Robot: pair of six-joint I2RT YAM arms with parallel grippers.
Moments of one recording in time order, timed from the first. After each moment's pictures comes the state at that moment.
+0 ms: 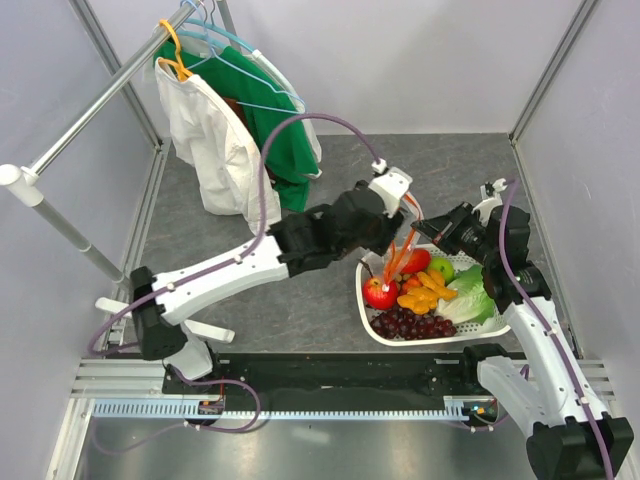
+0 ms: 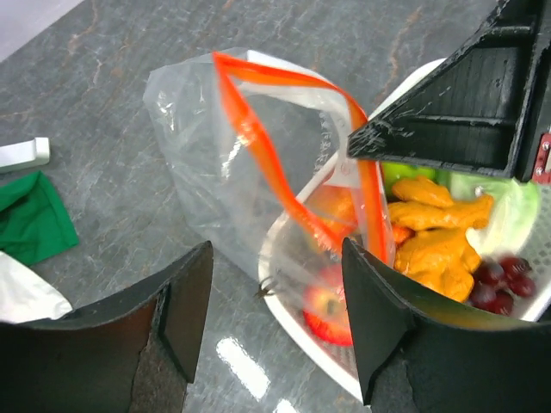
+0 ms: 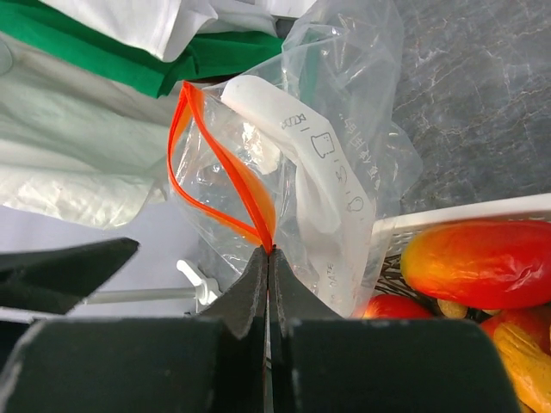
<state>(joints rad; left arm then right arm) -1.11 1.58 1.61 -0.52 -0.37 -0.15 0.11 0.82 0.73 -0.25 -0.44 0.92</state>
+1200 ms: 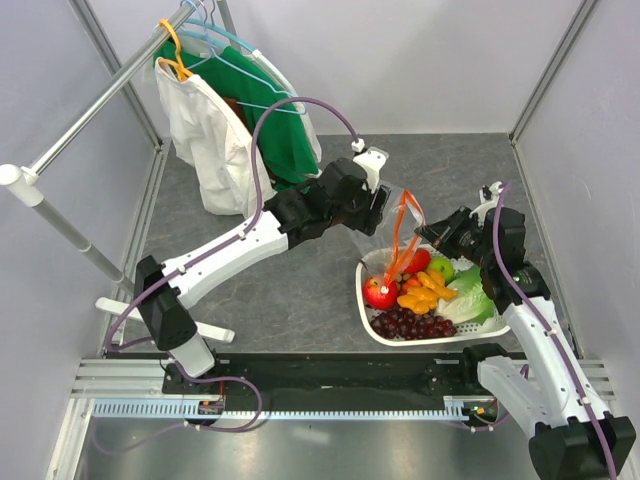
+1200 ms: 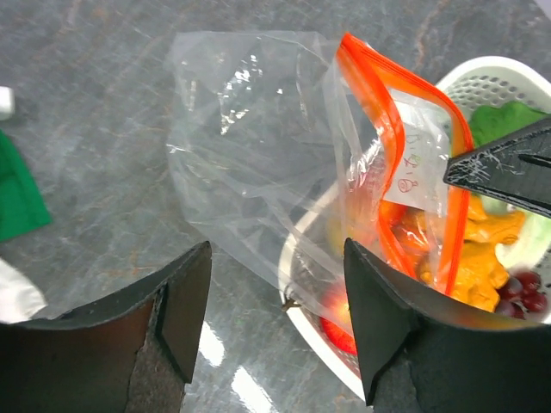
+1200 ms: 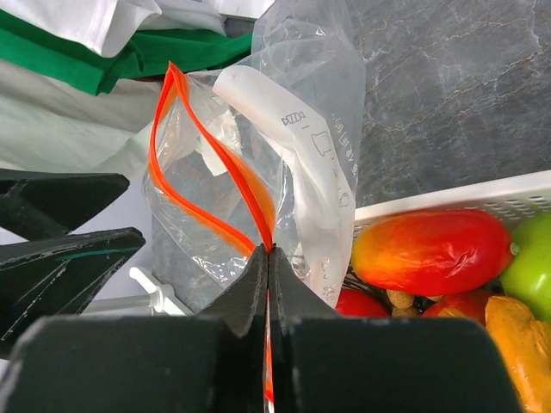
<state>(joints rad) -0.96 1.66 1.64 -0.55 -0.21 -0.22 0.13 0.81 0.74 -0.33 -0.34 0.83</state>
